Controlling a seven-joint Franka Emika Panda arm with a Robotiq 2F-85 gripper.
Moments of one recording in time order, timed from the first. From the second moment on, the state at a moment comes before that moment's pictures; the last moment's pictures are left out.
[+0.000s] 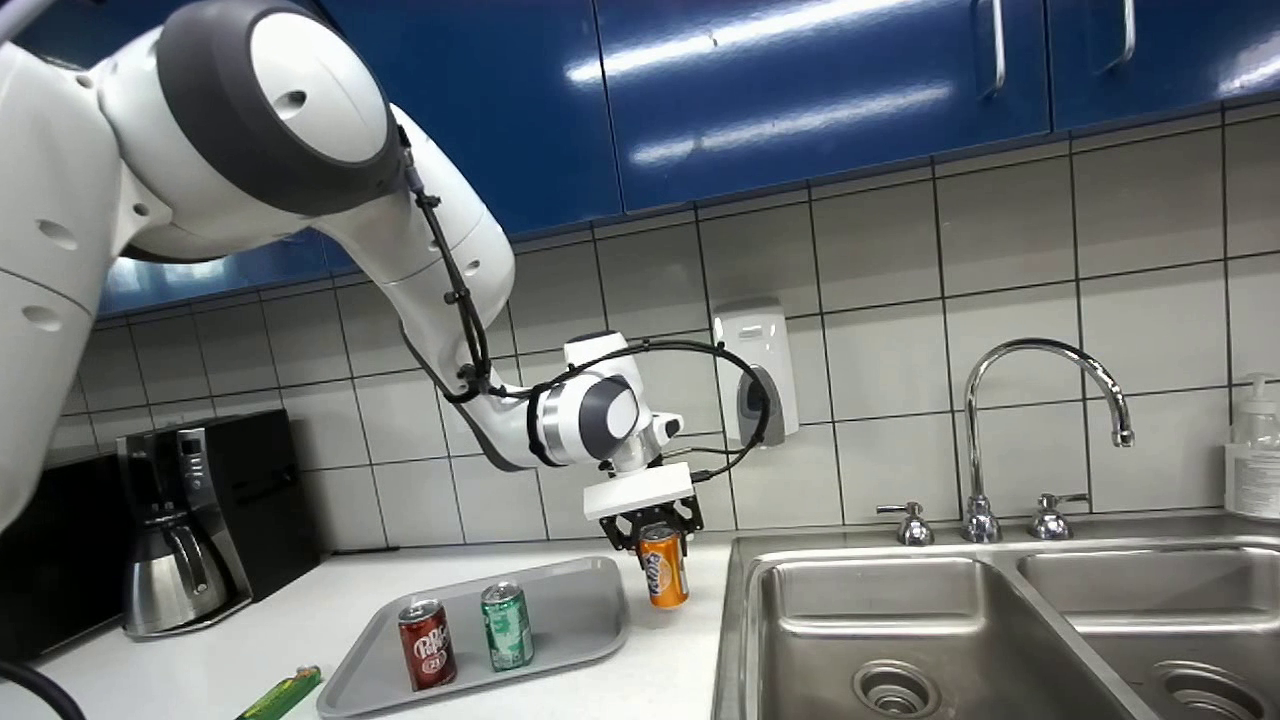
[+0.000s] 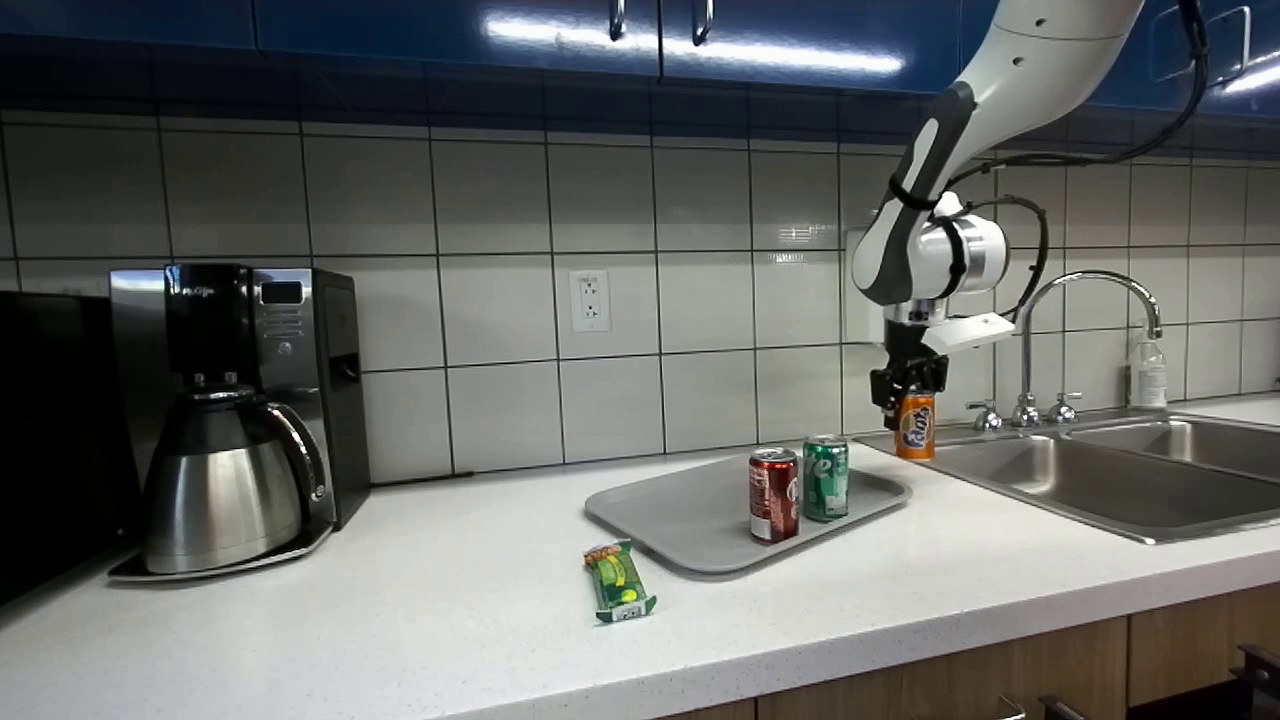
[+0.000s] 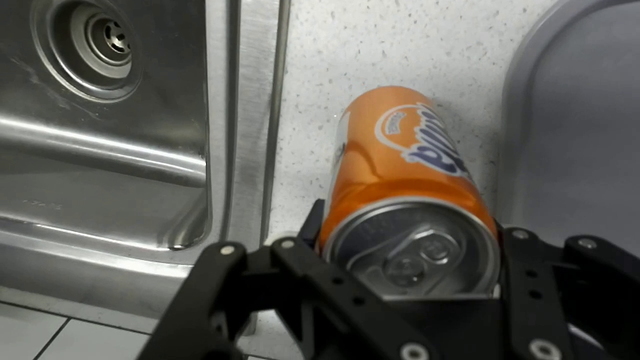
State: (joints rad) arm -0.17 0.43 -0.07 -2.01 -0.04 2.70 -0.44
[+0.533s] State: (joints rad) arm -0.12 0.38 -0.06 -2.06 -0.07 2.70 -0.42
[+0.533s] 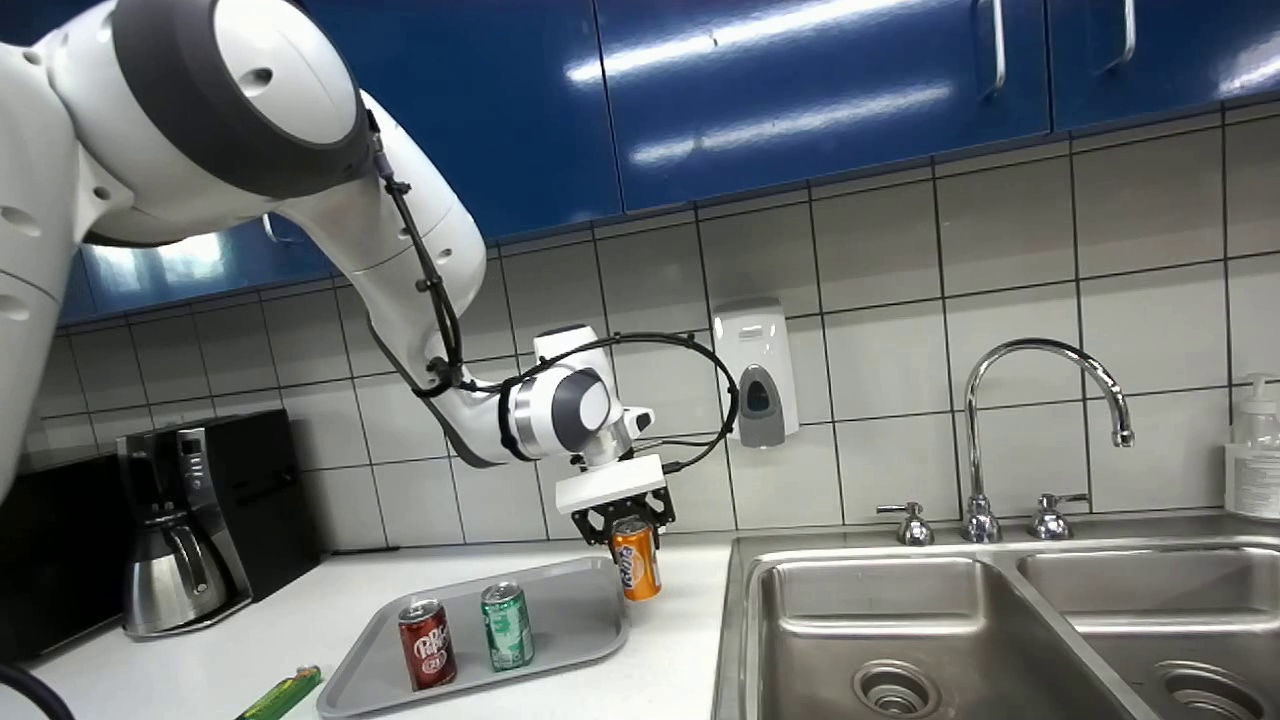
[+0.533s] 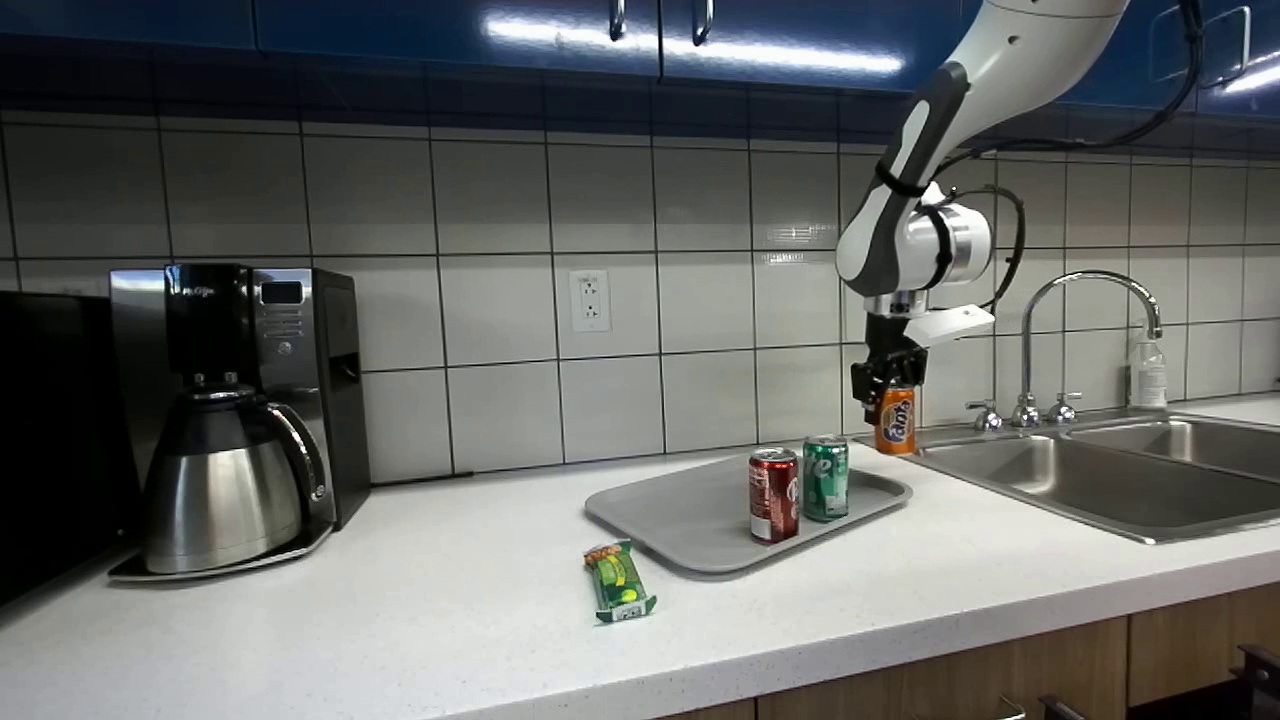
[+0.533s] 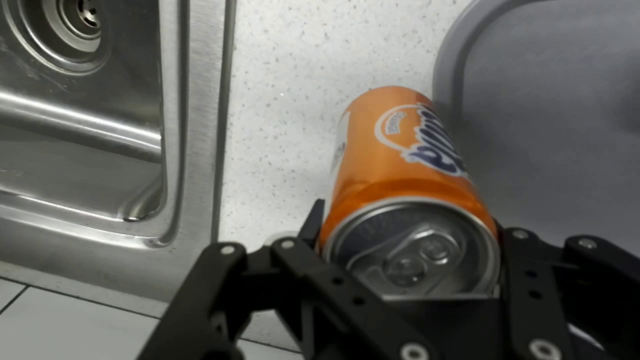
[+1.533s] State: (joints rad) arm 0.00 0.37 -0.05 -2.07 -0.15 2.70 -0.28
